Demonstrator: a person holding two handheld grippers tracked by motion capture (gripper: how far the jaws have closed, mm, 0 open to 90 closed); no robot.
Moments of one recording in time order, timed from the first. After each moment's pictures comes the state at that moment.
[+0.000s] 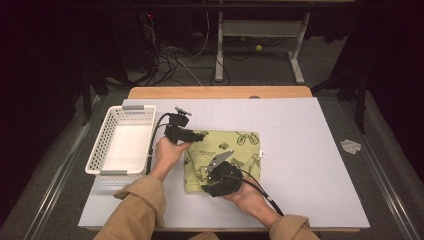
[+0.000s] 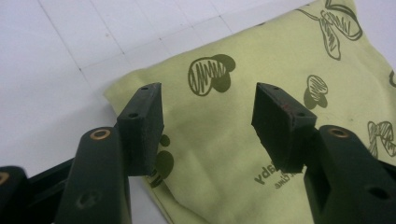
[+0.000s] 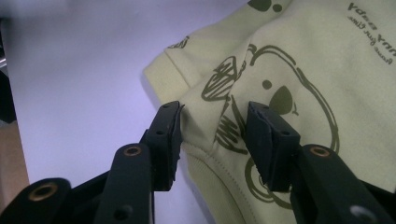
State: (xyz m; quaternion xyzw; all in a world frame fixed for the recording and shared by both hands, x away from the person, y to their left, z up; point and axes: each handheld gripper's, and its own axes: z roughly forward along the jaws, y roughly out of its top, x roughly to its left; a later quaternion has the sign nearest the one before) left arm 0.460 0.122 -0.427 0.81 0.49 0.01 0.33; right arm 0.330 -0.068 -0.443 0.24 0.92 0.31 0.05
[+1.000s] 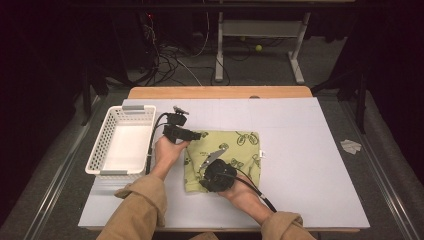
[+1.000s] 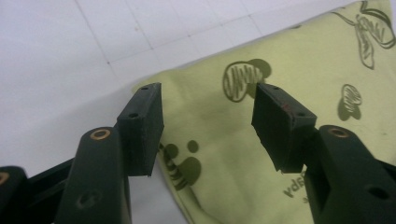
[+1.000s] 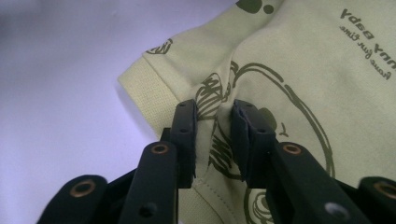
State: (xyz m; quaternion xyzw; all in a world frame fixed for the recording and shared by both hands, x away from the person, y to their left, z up) left arm 0.465 0.126 -0.429 0.80 0.51 0.01 0.33; right arm 0.338 -0.054 -0.449 0.25 0.92 0.29 0.06
